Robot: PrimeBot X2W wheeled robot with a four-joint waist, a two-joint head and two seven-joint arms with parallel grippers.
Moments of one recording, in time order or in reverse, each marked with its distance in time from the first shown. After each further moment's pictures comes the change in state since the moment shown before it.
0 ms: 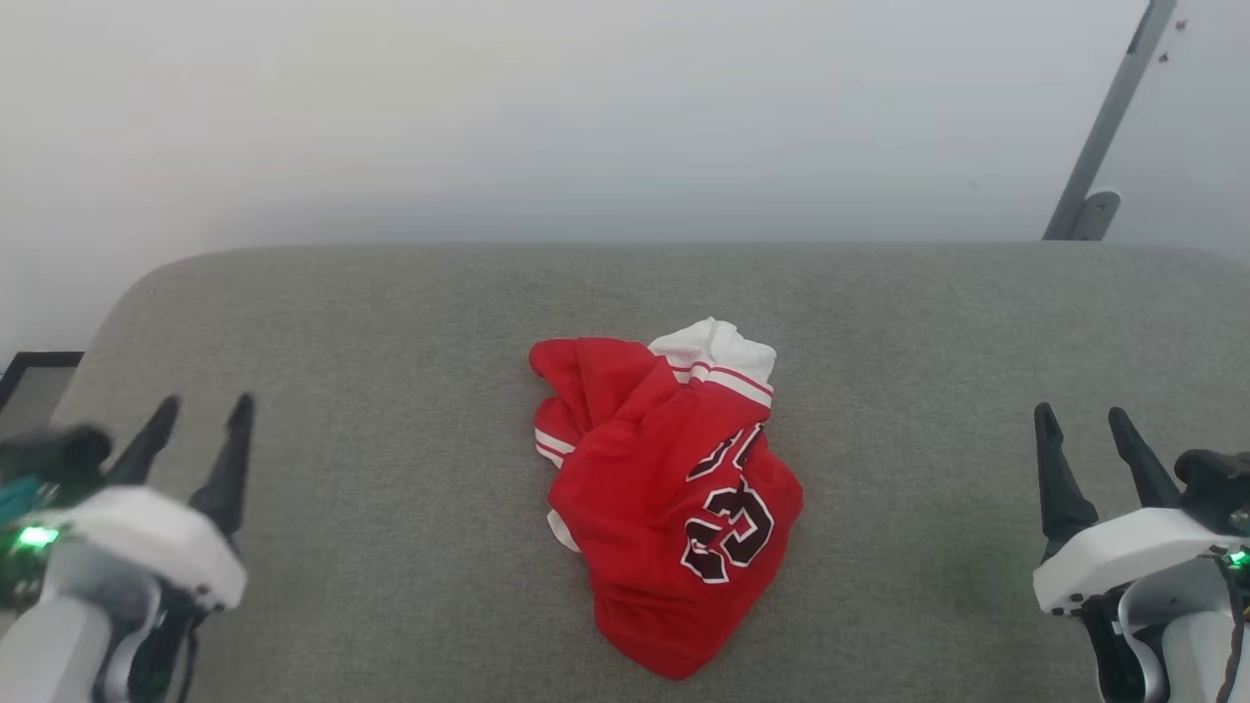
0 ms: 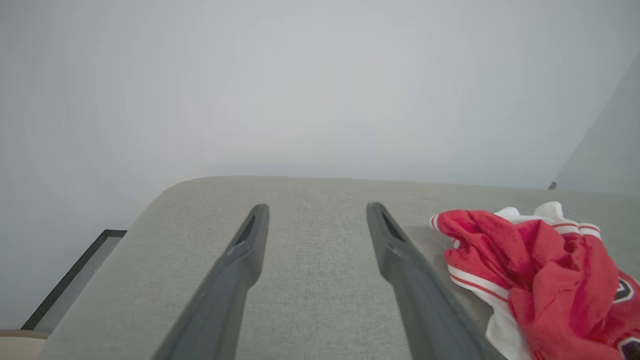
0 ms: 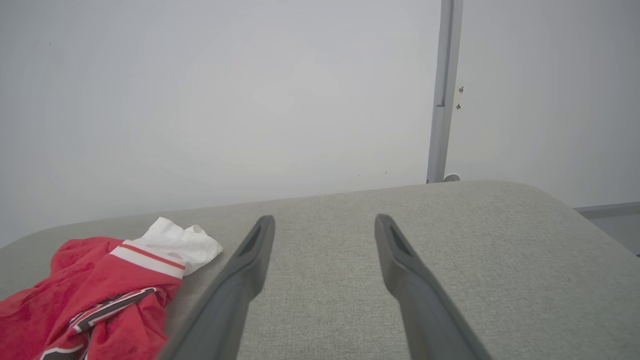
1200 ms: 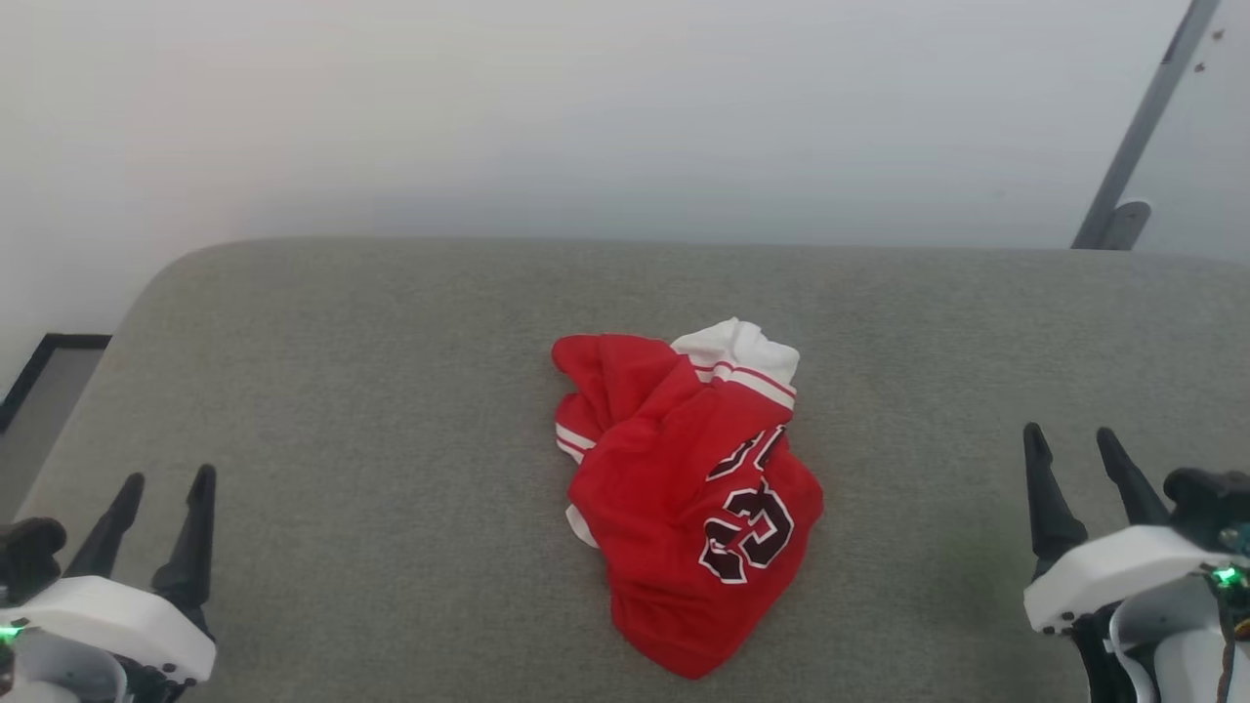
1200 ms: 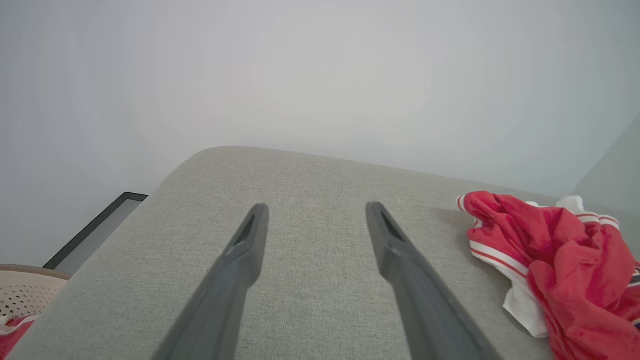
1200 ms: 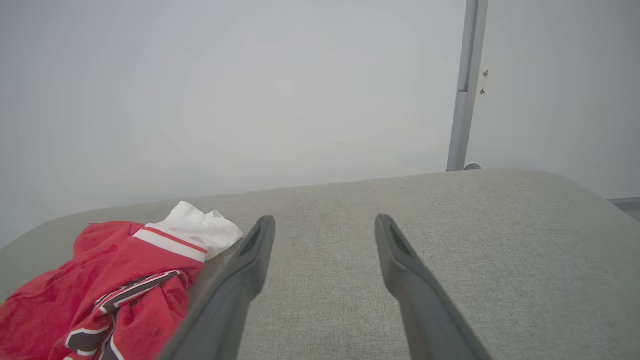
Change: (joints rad) left arm 0.176 0.013 0.093 0.036 -0.083 -0.049 -0.155; right arm 0.048 0.022 -0.004 -0.033 0.000 0.000 0.015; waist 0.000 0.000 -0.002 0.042
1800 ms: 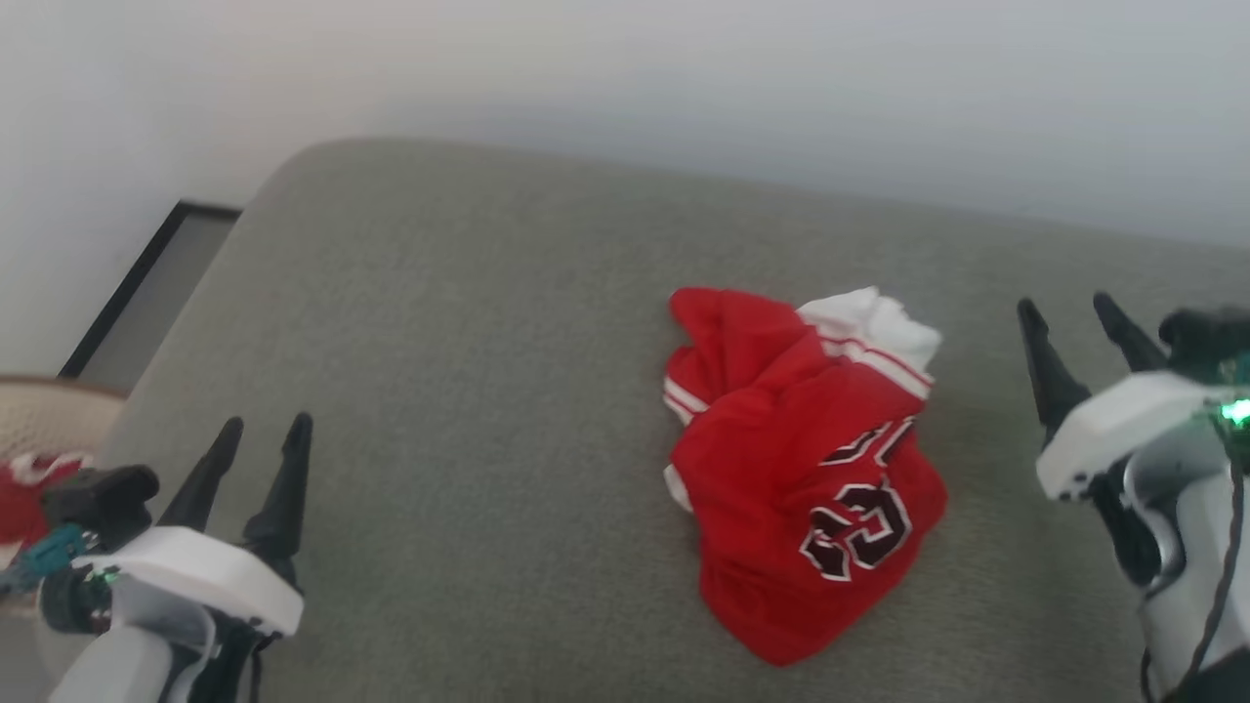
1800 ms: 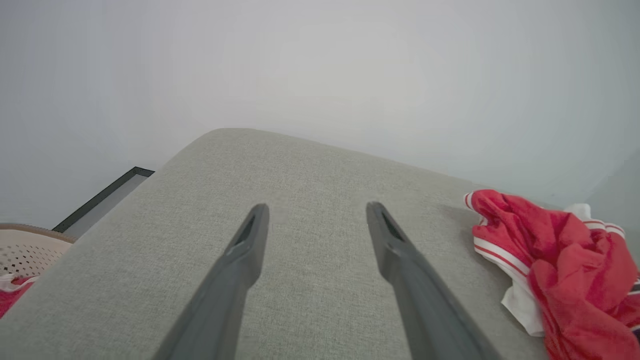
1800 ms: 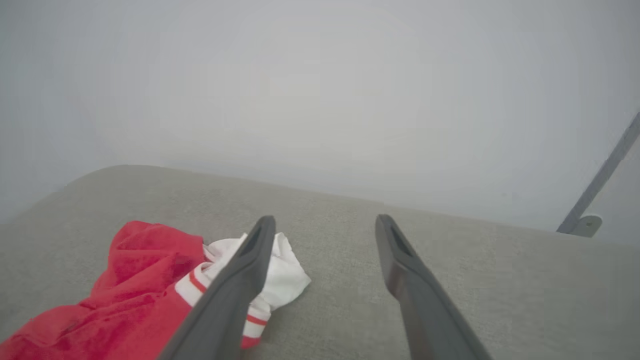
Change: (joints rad) left arm -0.081 -0.082 -0.072 -0.055 0.006 -0.004 0.019; right arm -0.258 -0.122 0.120 0.105 0.030 0.000 0.116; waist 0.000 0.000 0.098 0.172
